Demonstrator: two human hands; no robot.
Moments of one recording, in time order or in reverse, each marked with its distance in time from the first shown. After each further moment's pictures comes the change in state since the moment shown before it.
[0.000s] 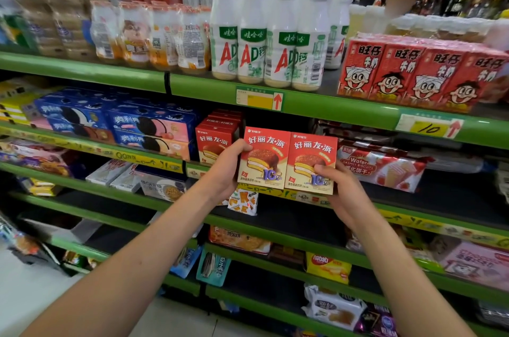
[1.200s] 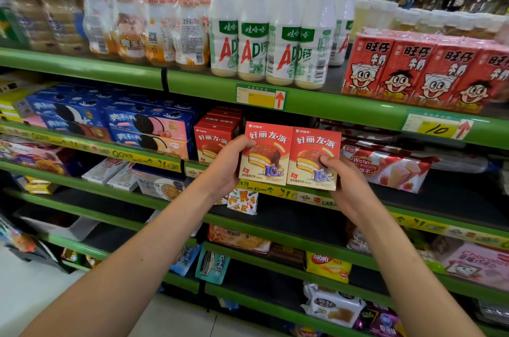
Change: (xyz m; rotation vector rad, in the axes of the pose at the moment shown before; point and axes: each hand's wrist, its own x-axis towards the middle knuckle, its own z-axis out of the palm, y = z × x) left_hand 0.010 0.005 -0.001 -0.057 -0.038 0.002; right_hand 0.010 -0.009 0.002 0.117 -0.043 -0.002
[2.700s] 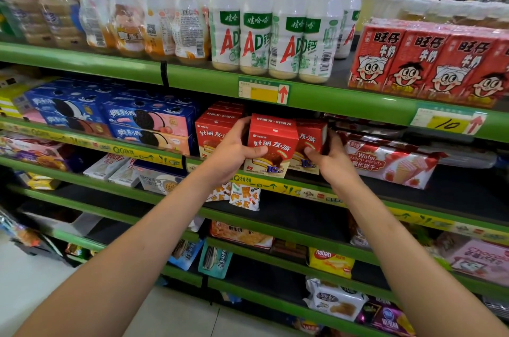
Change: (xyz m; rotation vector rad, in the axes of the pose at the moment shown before) left_hand 0.015 0.007 -0.011 0.289 -0.053 0.147; right_hand 0.055 0.017 0.003 -0.626 0.204 -0.166
